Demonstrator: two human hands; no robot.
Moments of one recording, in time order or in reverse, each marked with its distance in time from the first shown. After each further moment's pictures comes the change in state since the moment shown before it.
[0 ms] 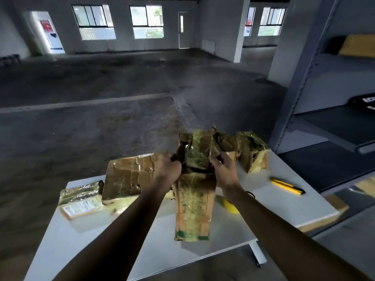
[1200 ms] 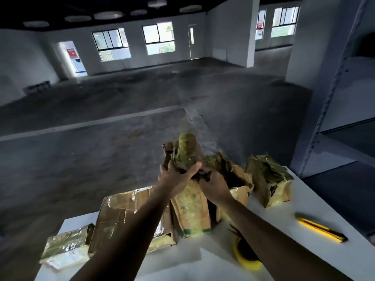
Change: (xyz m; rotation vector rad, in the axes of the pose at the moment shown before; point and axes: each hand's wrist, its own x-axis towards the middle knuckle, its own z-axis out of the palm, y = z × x) left_hand 0.138 0.040 0.061 0.390 -0.026 -0.096; right_hand 0.152 0.003 0.007 -0.411 -0.236 -0.239
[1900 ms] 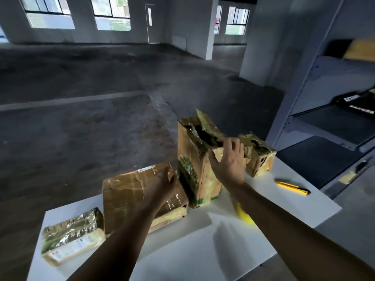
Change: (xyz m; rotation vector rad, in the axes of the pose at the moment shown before) left_hand 0.002 -0.168 -0.048 0.013 -0.111 0.343; right_hand -0.046 -0.051 0.084 -0.743 0.713 -0.235
